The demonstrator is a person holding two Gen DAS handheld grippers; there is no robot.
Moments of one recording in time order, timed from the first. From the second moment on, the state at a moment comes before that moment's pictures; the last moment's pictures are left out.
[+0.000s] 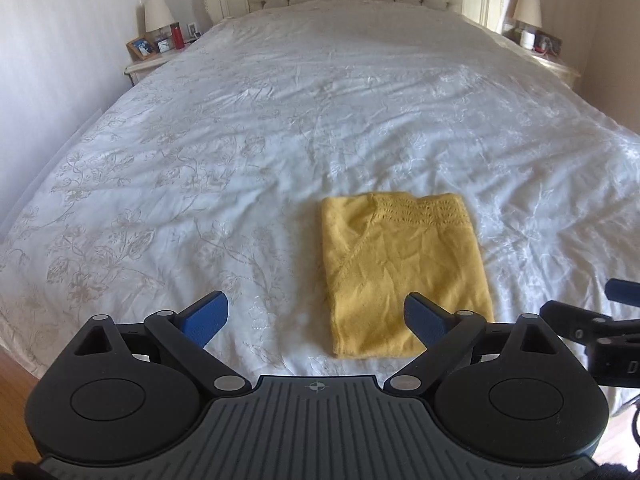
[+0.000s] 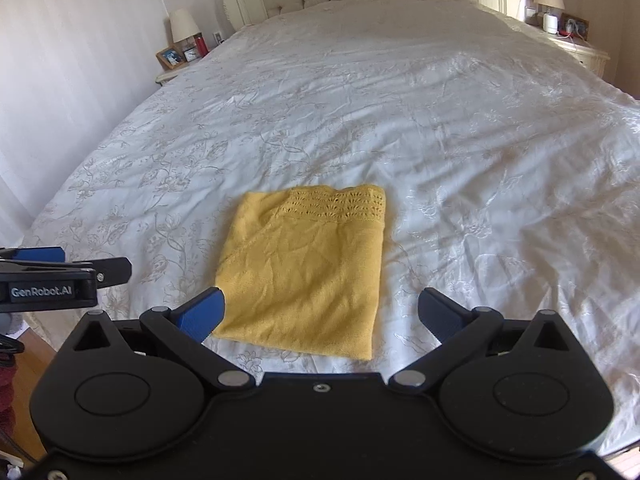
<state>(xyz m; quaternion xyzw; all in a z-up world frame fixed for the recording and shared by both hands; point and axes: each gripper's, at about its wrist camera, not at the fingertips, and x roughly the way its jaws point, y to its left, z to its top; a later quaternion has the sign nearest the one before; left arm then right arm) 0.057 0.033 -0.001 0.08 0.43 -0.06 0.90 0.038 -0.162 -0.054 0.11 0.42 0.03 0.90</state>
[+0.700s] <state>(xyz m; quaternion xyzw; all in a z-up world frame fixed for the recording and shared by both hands) 0.037 0.041 -0.008 0.07 0.47 -0.04 0.88 0.024 -0.148 -0.039 0.10 0.42 0.00 0.90</state>
